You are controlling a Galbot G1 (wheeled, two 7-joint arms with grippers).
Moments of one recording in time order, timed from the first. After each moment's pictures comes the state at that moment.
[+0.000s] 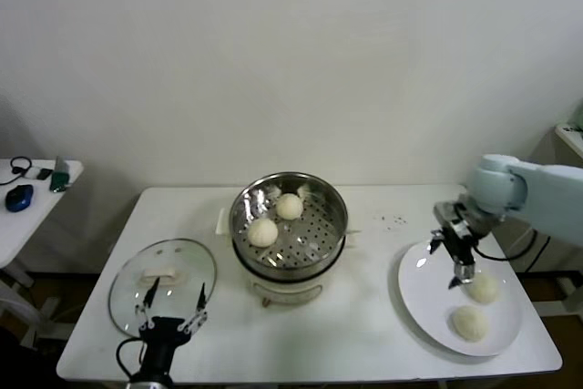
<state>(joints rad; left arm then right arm) 1.79 -1.47 -0.57 -2.10 0.12 -0.08 -0.07 0.64 0.51 -1.64 1.55 0.26 -0.28 -1.08</state>
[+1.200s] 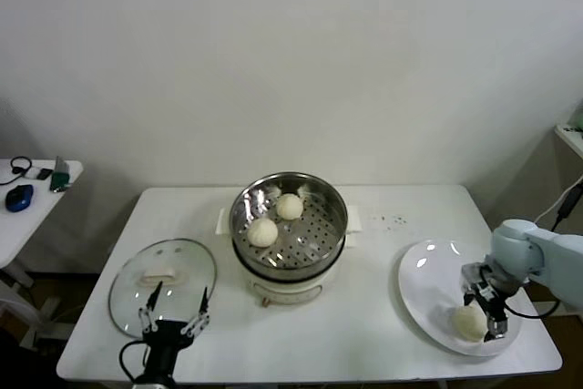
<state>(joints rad) 1.78 -1.48 -0.56 -2.08 0.16 -0.07 -0.07 0.22 0.44 -1.36 1.45 0.03 -0.25 -1.08</state>
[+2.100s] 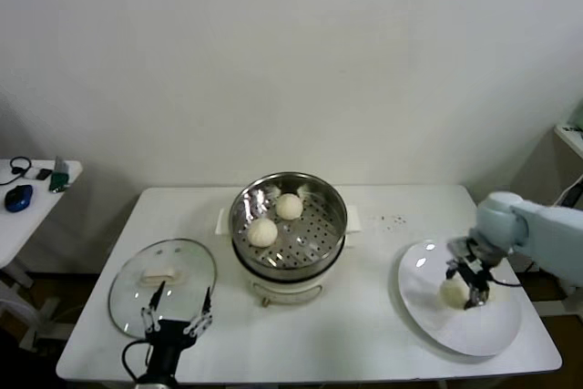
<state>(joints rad) 1.78 -1.48 -0.55 -2.09 0.16 -0.07 -0.07 0.50 0.58 -1.48 1.42 0.07 -0.09 -1.13</state>
